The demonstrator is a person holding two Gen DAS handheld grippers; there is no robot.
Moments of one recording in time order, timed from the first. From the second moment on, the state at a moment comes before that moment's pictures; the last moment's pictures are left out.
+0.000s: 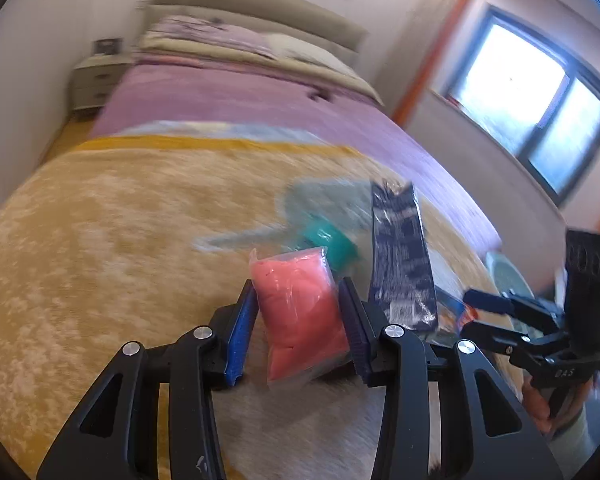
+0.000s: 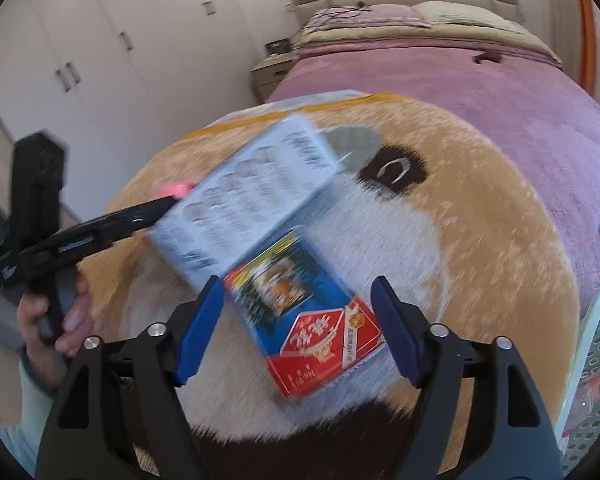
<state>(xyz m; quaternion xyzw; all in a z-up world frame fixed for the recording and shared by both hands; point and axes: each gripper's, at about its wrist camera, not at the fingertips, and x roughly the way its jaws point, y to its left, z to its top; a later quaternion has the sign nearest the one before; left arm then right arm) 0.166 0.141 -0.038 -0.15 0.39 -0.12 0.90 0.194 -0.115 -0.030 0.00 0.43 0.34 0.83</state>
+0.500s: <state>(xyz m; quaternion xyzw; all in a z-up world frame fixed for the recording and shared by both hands) 0.137 0.132 -0.035 -0.15 0.38 -0.13 0.90 0.131 -0.078 -0.042 -0.16 0.38 0.25 0.87</state>
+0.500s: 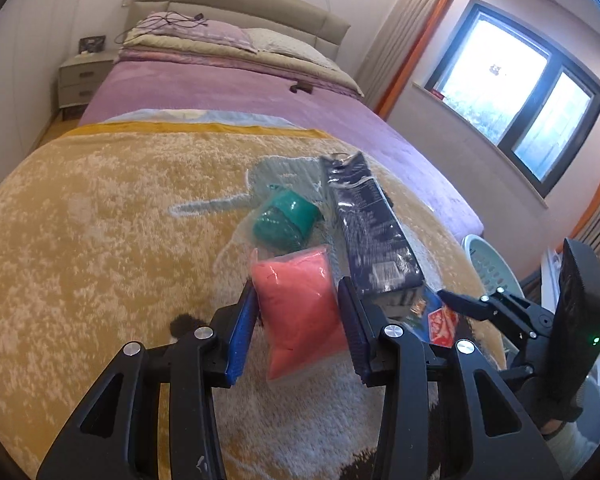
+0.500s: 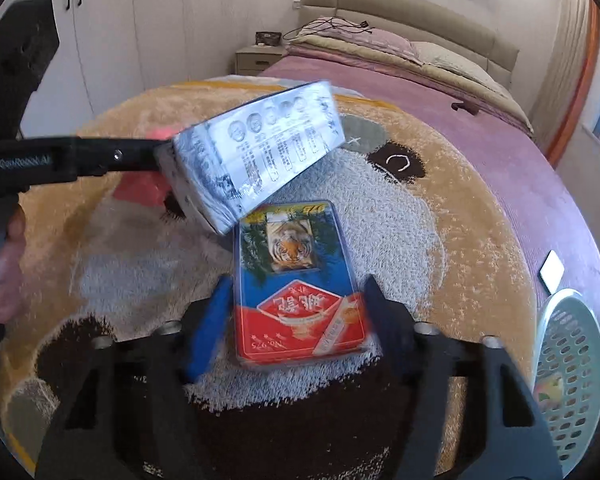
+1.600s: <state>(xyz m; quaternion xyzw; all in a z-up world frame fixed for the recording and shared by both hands) 0.087 -0.067 0.019 -0.05 0.36 -0.24 0.90 0.081 -0.339 0.002 0.05 0.32 0.06 0.94</state>
